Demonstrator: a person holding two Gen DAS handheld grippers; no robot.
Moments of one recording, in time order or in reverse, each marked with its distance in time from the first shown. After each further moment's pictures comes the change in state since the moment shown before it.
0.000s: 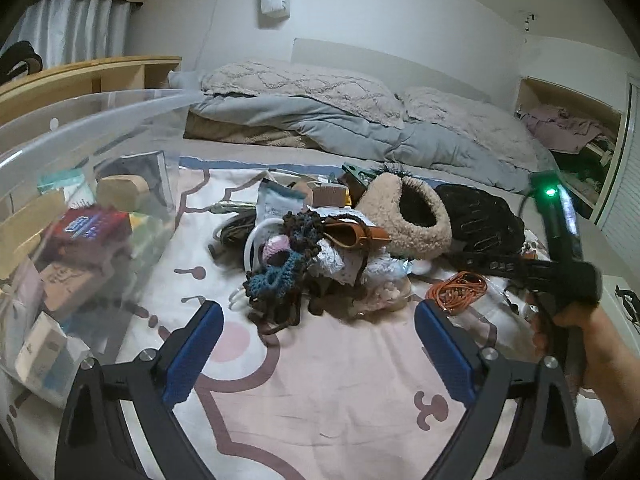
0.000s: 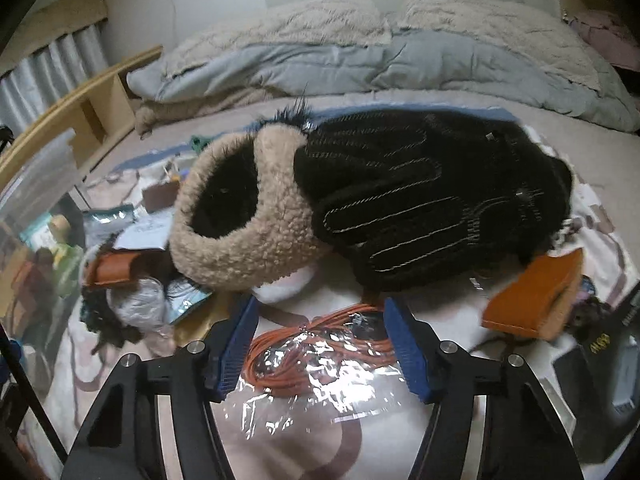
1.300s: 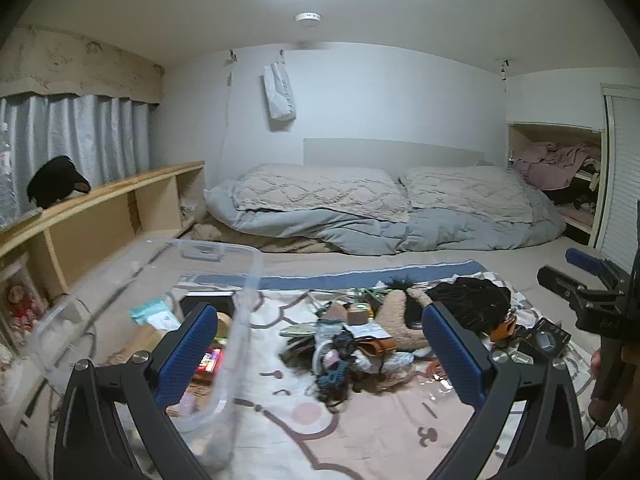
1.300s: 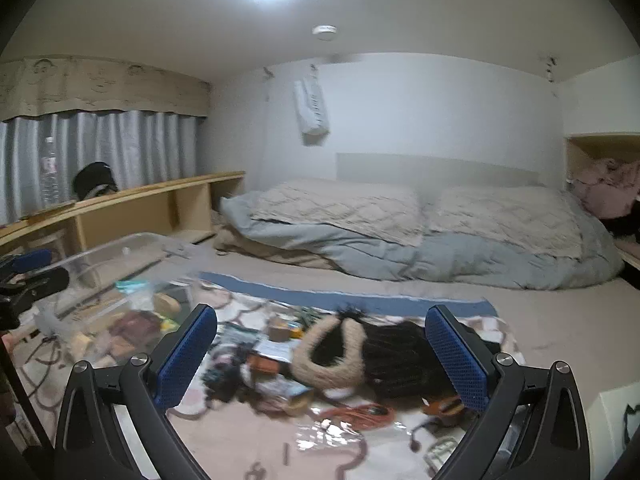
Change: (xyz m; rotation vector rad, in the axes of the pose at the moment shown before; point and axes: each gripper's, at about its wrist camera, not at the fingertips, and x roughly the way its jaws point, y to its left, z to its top) left arm -0.162 0.013 0.079 0.103 -0.276 0.076; right arm -0.246 0.051 -0.019 -0.215 -0.576 0.052
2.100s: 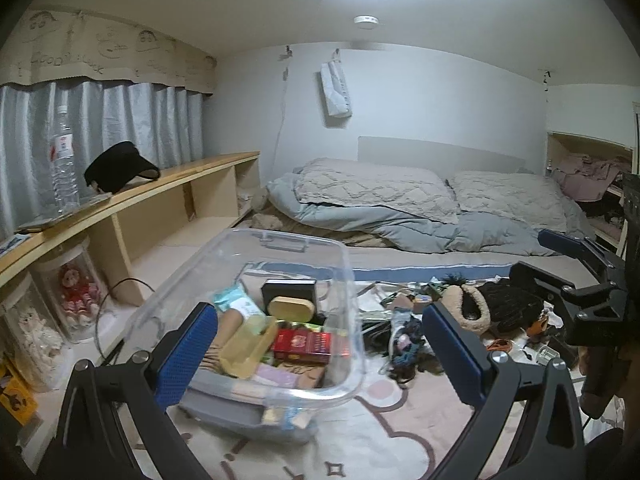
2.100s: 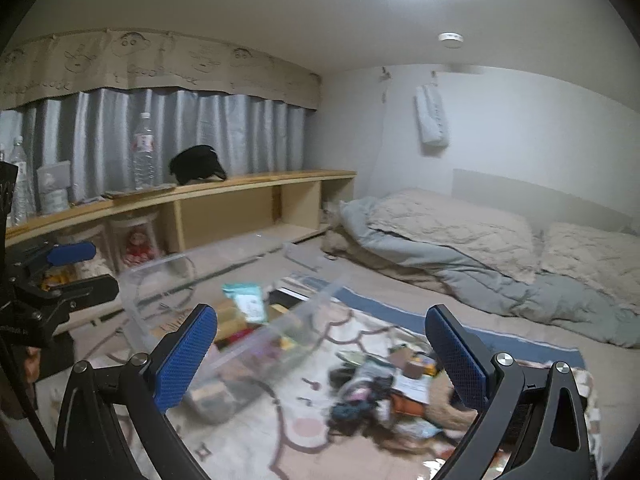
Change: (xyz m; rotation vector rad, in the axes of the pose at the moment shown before) left arm -0.059 0.092 0.008 -0.048 0.030 0.135; right arm 0.014 0.146 0.049 -0.155 0.012 0.320
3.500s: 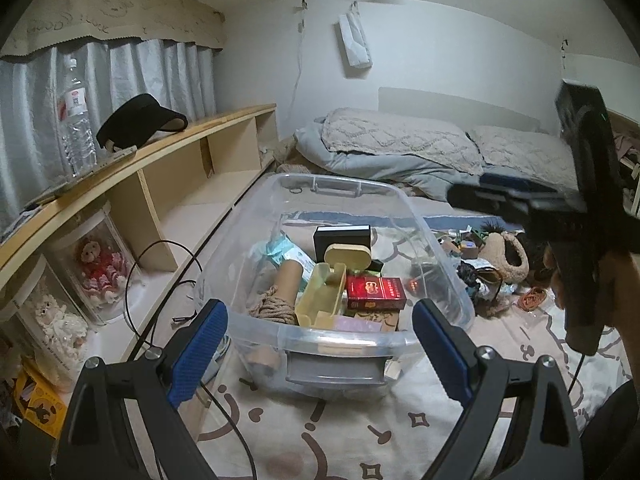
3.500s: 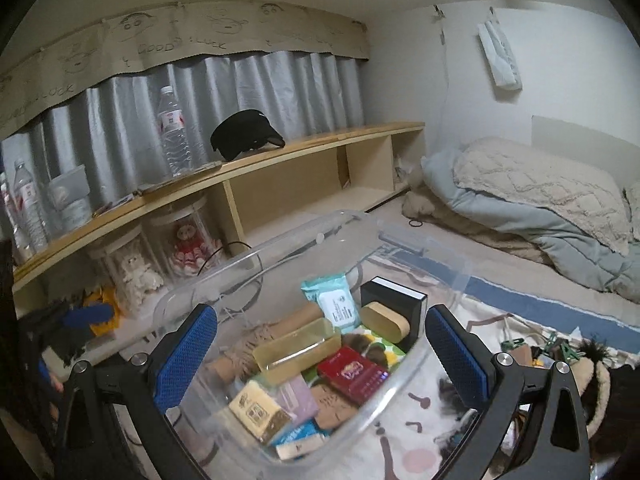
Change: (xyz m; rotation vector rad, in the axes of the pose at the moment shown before) left arm 0.012 0.100 -0.021 0.035 0.176 0.032; right arm 0.126 0.080 0.034 0.081 0.155 0.256
